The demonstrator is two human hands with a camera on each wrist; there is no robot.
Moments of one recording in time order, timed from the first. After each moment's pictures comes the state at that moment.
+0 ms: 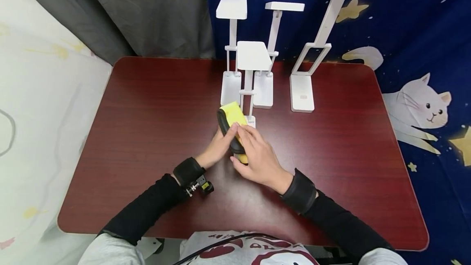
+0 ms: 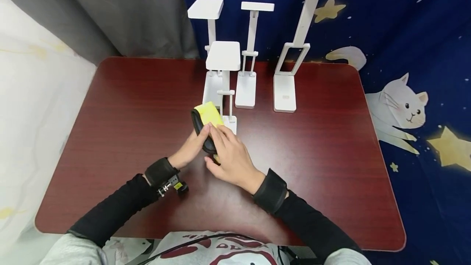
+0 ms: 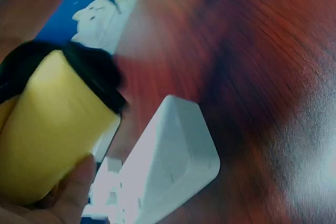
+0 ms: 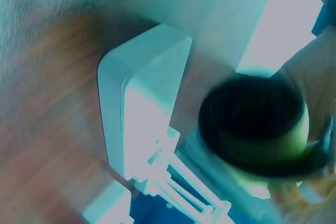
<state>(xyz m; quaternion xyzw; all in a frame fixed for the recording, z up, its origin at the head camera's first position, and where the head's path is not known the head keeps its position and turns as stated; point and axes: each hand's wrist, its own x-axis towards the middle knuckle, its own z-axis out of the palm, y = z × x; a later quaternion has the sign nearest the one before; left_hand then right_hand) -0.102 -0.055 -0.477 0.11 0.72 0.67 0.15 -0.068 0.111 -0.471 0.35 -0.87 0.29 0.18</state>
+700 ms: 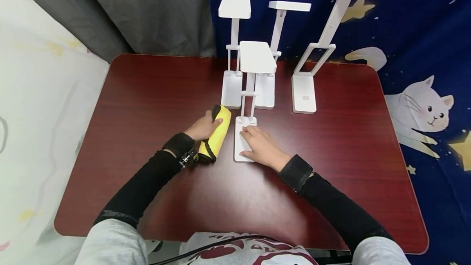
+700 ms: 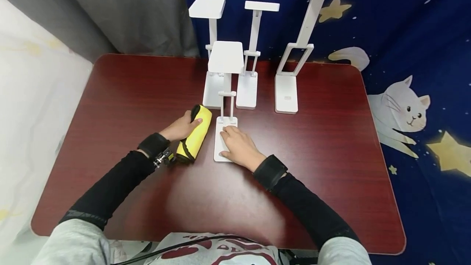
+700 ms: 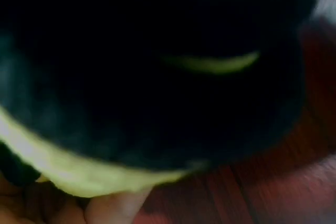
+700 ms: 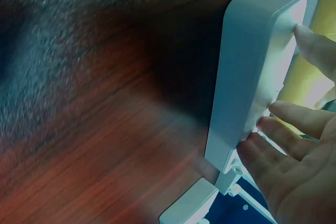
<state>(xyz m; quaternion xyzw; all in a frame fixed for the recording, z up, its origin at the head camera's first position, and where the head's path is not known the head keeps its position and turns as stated) -0.178 -0.104 -0.495 0.02 0.87 0.37 0.31 -0.121 0.122 -0.501 0.29 -0.94 0.14 -0.13</state>
